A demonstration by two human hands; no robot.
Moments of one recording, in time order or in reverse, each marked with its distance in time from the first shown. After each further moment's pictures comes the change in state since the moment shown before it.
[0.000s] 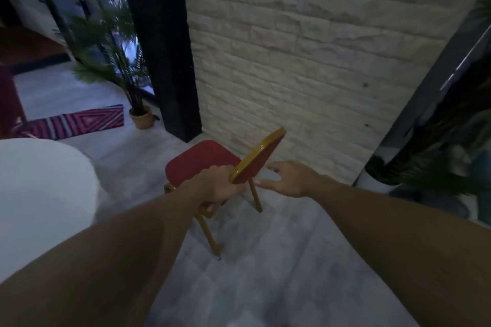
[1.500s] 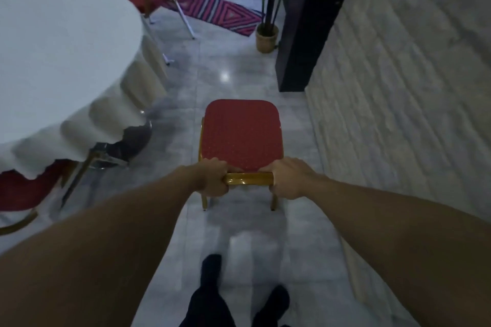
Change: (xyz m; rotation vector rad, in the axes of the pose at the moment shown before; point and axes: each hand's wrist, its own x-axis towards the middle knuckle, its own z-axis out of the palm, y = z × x) left_hand 0.289 0.044 0.032 -0.255 -0.007 -0.534; right_hand 0.396 0.141 -0.063 -0.499 -0.525 -0.866
